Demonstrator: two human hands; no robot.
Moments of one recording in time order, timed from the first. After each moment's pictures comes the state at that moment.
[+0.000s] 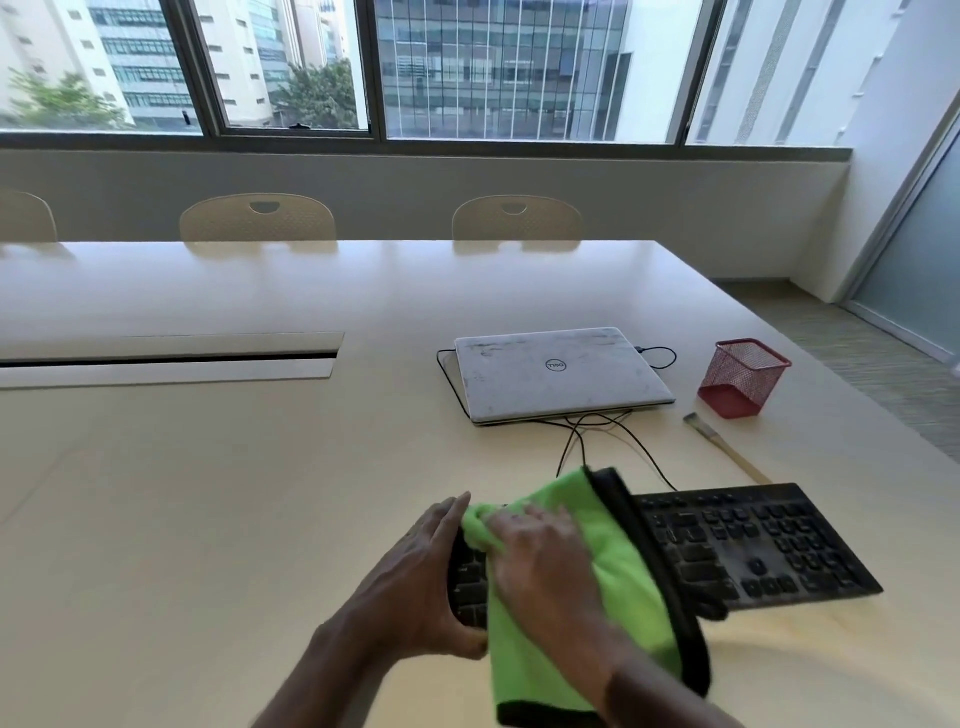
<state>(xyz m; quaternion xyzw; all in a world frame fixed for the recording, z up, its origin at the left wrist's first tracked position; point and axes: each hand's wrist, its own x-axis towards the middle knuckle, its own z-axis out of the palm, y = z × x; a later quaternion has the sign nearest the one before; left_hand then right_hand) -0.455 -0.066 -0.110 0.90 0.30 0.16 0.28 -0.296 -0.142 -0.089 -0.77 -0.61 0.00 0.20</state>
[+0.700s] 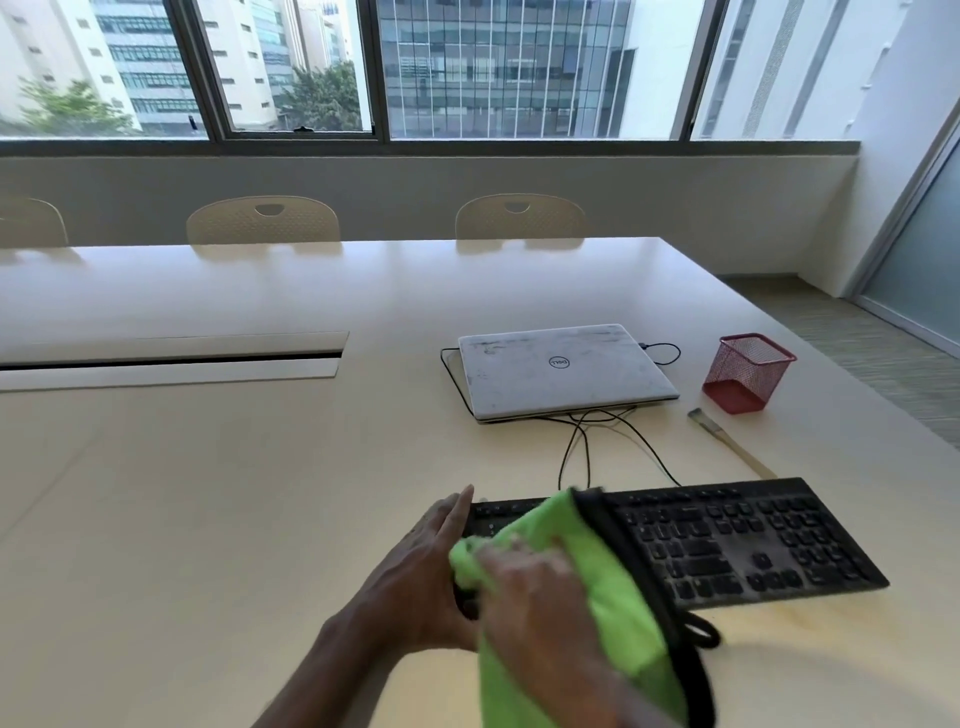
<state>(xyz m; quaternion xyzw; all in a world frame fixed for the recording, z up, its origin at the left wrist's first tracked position) -0.456 -0.065 -0.111 0.90 0.31 0.14 0.28 -0.322 -0.168 -0.090 -0.74 -0.64 -0.02 0.21</state>
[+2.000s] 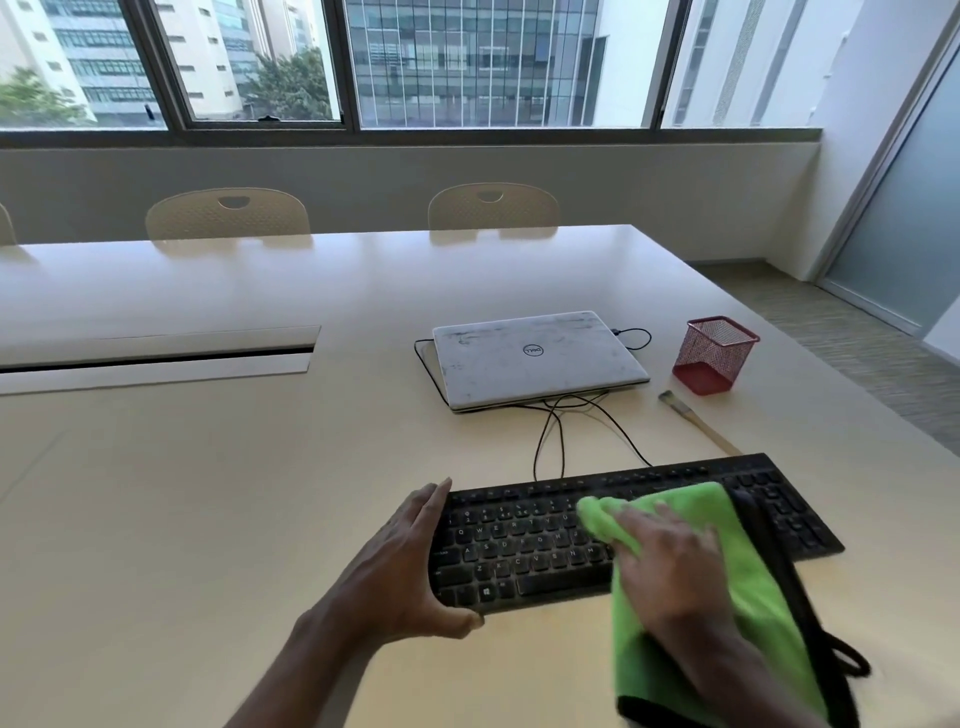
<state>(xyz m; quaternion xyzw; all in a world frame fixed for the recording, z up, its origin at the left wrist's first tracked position) -0.456 -0.067 -0.110 0.90 0.30 0.12 0.28 -0.216 -0.224 -0.081 -0.87 -0.47 0.04 0.17</state>
